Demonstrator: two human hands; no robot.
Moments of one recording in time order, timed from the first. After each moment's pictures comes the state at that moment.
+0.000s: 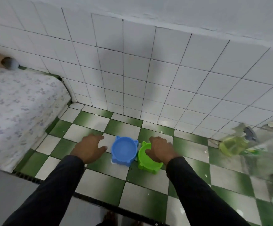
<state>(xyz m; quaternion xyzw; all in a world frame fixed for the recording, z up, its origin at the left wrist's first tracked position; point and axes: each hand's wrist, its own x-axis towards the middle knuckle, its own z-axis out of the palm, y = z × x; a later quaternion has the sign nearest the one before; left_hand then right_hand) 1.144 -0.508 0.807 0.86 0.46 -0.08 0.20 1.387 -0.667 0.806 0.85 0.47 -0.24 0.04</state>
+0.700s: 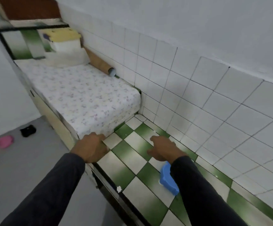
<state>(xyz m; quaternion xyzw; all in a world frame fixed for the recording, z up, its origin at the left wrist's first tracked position) 0.915 -0.488 0.883 0.76 0.62 -0.03 0.21 1.199 -0.513 0.891 0.72 0.65 -0.20 0.09</state>
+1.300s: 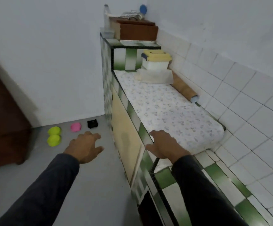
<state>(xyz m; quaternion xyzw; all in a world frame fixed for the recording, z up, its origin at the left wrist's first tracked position) 0.588 -0.496 0.900 0.60 0.78 0.02 0.16 0.868 -0.398 0.935 0.56 0.81 -0.15 0.08</state>
